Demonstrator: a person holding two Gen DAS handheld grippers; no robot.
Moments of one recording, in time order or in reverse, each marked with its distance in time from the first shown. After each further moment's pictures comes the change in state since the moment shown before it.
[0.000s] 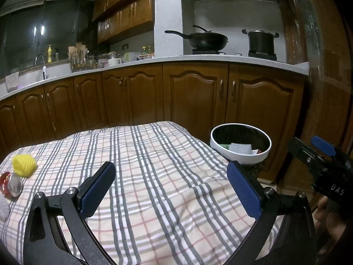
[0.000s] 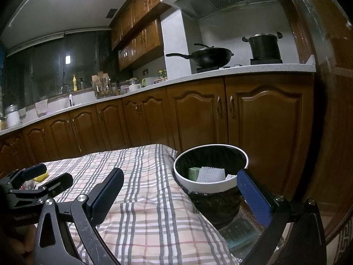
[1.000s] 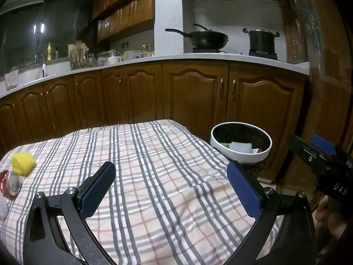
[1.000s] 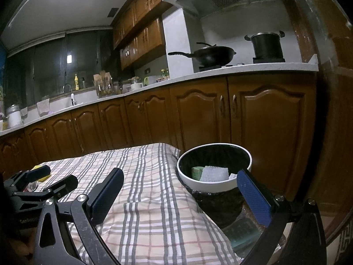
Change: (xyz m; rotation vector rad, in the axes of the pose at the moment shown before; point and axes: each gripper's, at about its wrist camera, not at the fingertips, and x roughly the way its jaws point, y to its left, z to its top) left arm 0.004 0.003 -0.002 -0.006 0.007 -0.010; right arm 0.002 0.010 0.003 0.001 0.013 0.014
